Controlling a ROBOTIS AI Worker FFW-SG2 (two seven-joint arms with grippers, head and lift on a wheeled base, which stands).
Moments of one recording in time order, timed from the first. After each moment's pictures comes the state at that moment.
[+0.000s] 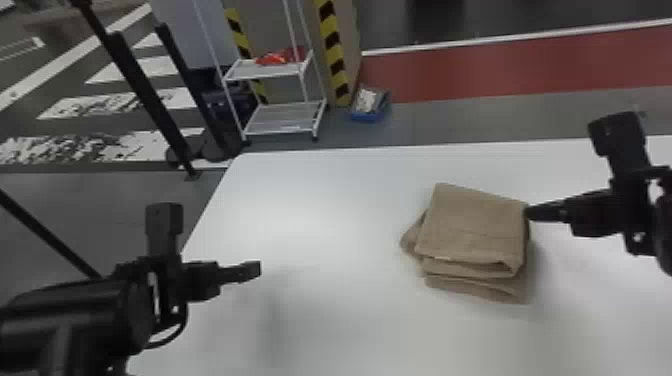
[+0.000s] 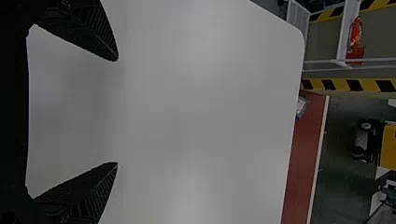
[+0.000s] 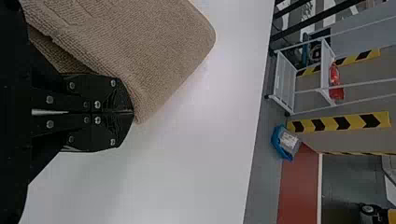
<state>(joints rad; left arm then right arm) 0.14 0.25 0.42 -2.04 0.09 1.22 -0.41 -0.36 0.00 0.07 -1.54 0.33 1.05 0.70</state>
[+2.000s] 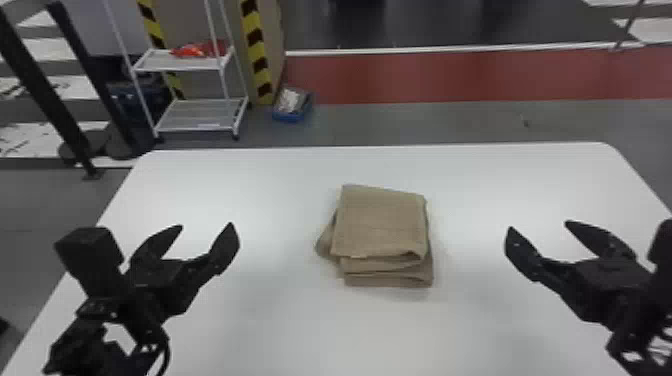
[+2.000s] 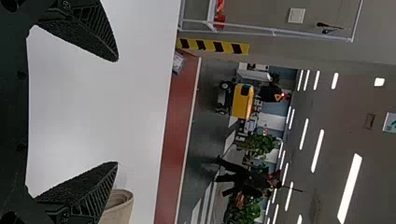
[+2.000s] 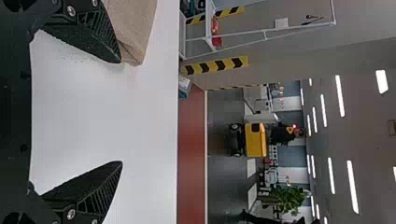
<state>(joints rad) 0.42 0.00 0.24 -2.17 0.21 0.44 -0.24 0.36 0.00 -0.18 -2.16 -0.04 0.49 0.38</state>
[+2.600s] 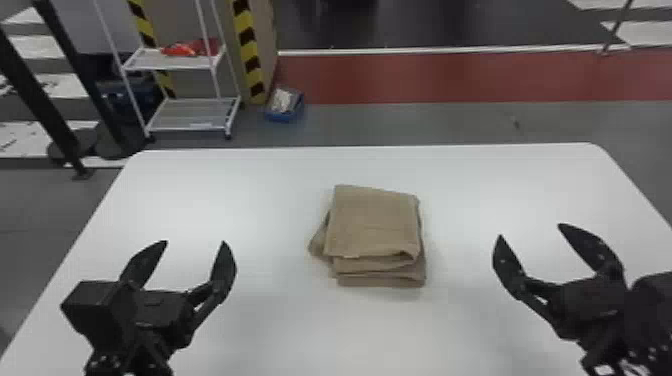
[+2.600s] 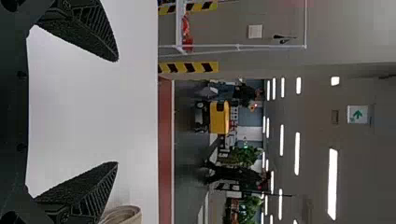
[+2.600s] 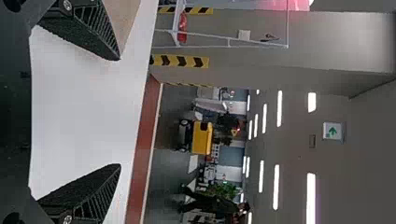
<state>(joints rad) 0.55 0.00 0.13 -2.08 0.05 0.05 -0.10 0.40 0.00 -0.16 -1.91 0.01 -0.03 0.35</state>
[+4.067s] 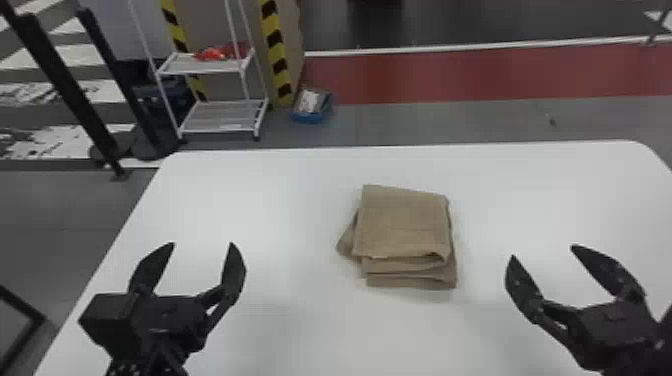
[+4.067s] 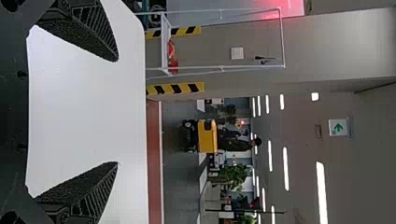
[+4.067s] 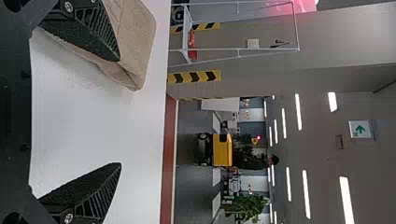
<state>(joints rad) 0.60 0.00 0.16 -2.10 0.03 -0.03 -0.05 0.48 0.00 -0.10 -1.99 -0.05 0.04 0.36</state>
